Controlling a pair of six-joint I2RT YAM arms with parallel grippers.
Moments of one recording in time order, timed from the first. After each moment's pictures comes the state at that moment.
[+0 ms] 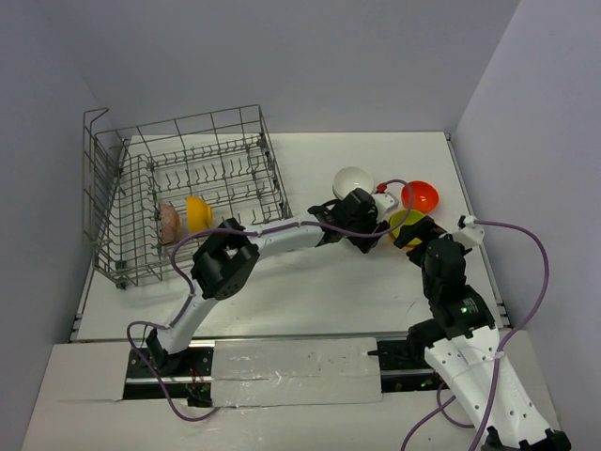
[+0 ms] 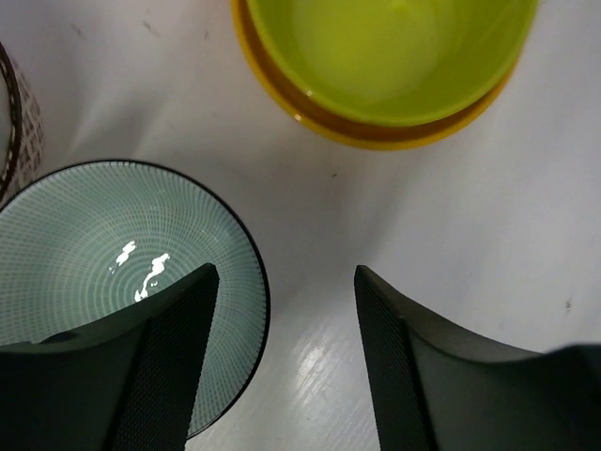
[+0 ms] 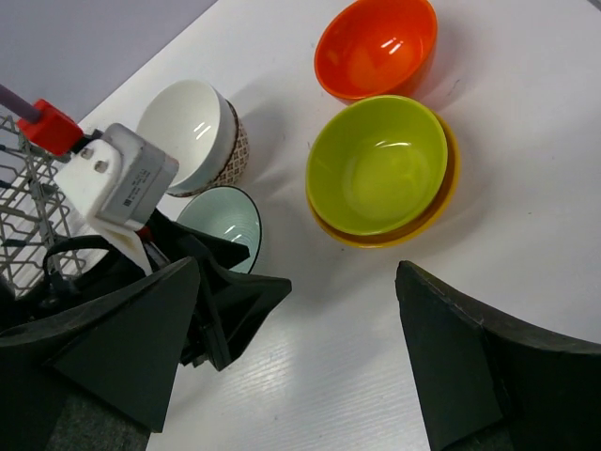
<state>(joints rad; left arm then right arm) -1.01 2.27 1.81 -0.23 0.07 -0.07 0.30 0.43 0.53 -0.50 0.50 0.70</state>
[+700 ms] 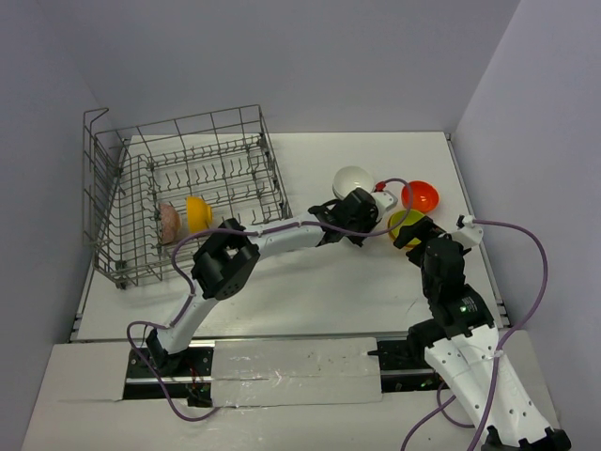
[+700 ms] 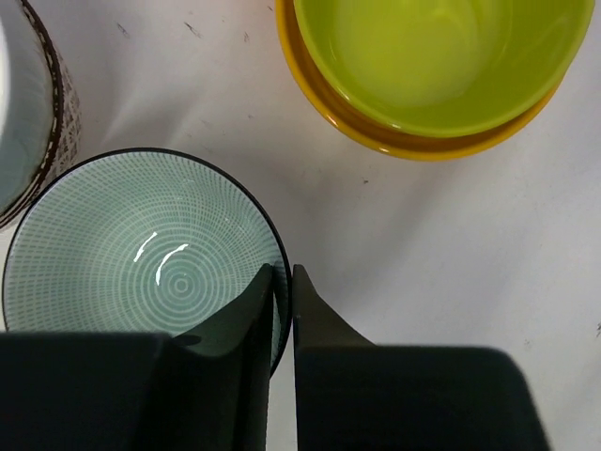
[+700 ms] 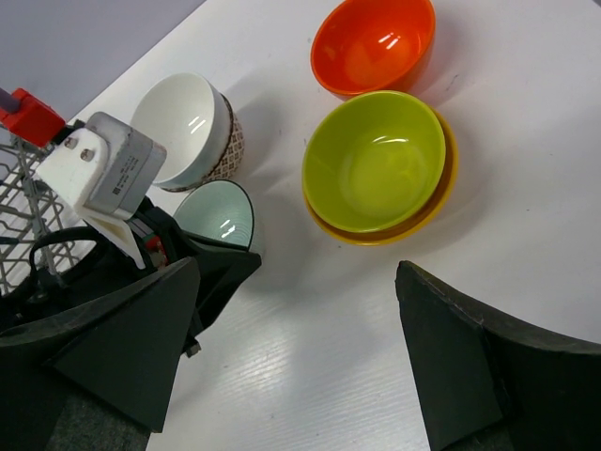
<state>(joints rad) -1.01 2.28 1.82 -0.24 0.00 -0.07 0.30 0.44 0.53 -0.50 0.50 0.70</state>
